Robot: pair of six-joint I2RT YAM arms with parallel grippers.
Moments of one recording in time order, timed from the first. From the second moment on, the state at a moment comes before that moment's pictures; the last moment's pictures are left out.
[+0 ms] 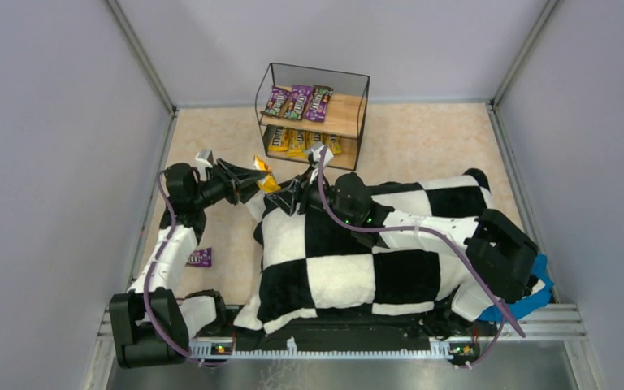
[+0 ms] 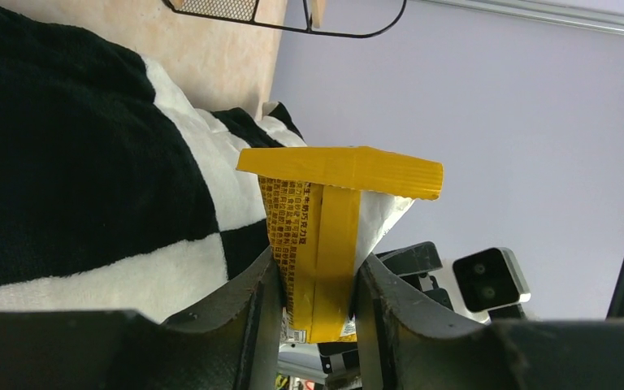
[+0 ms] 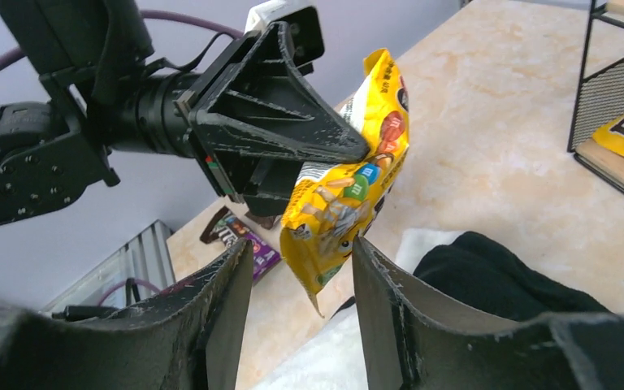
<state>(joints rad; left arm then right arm) 0.09 1.09 0.62 0.19 0.91 -1.41 1.01 1.58 0.97 0.64 -0.07 0.42</state>
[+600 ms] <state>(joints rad) 0.08 1.09 0.57 0.28 0.90 -1.50 1.03 1.59 0.93 0.74 0.06 0.43</state>
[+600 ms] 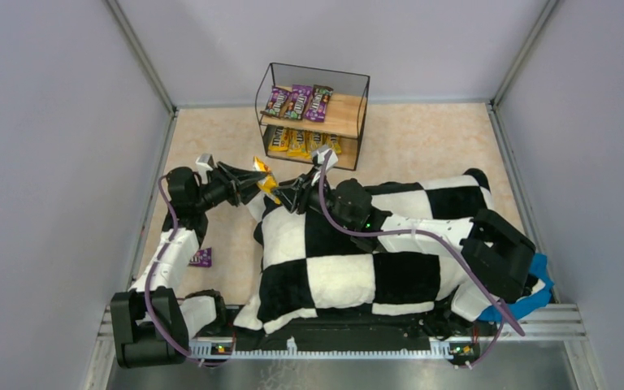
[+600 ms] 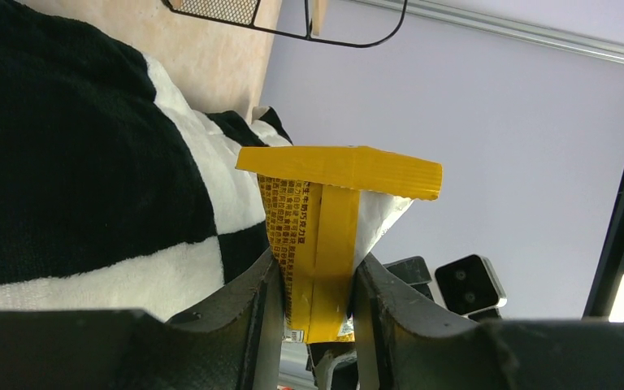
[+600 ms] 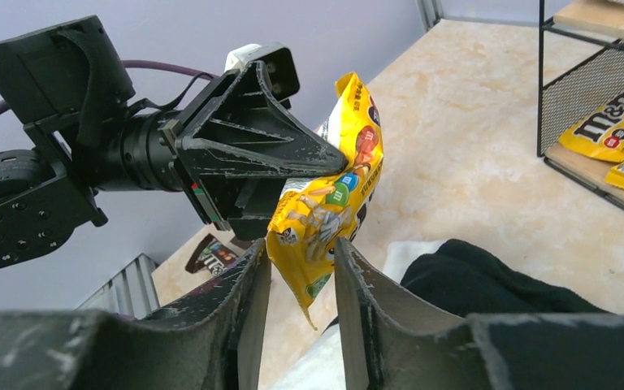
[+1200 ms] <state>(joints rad) 0.08 1.09 0.57 0.28 0.87 -1.52 1.04 1.64 0.96 0.73 0.08 0.47</state>
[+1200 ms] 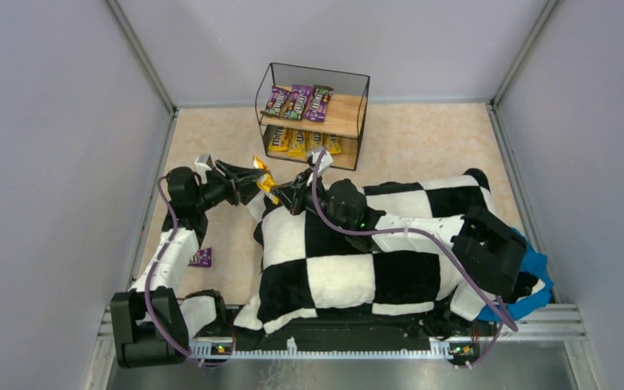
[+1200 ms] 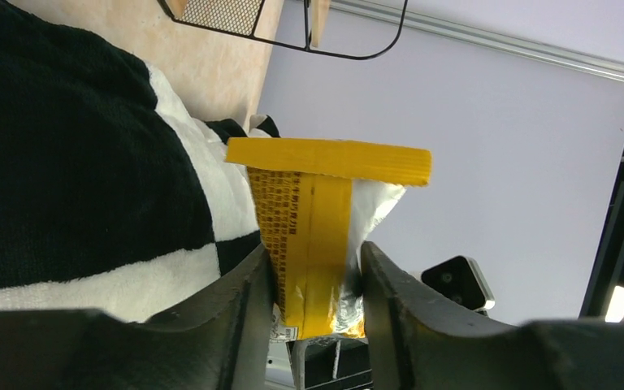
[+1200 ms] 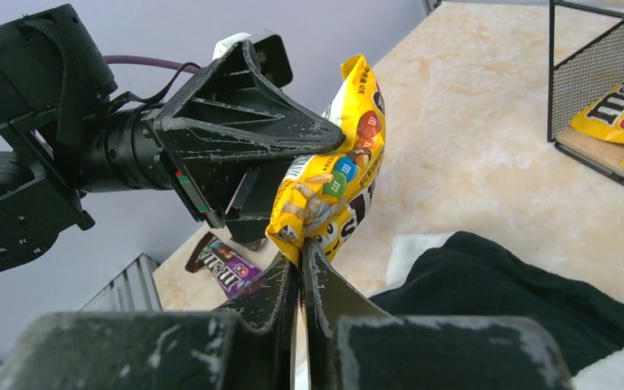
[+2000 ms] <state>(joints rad) 0.06 1.24 0.72 -0.16 1.00 -0.81 0.97 1.38 1.06 -0.03 0.19 -0.39</state>
